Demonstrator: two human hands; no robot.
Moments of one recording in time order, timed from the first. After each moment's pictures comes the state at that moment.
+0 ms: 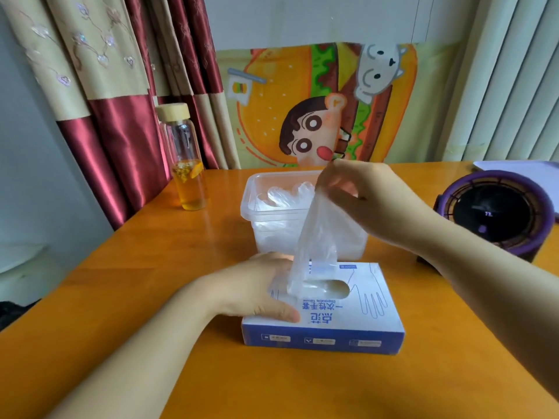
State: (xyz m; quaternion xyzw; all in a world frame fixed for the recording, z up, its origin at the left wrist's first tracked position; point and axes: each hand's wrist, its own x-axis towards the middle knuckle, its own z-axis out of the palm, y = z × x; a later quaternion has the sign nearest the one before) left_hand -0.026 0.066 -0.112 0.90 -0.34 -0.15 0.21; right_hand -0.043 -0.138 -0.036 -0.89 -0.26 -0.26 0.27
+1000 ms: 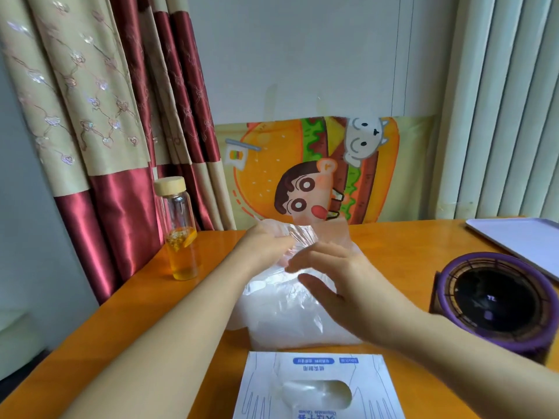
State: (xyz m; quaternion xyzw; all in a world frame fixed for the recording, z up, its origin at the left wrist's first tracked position) left_hand 0.070 0.008 -0.011 0.90 -0.10 0.01 0.42; right_hand -0.022 -0.134 -0.036 -0.87 -0.32 -0.28 0.25
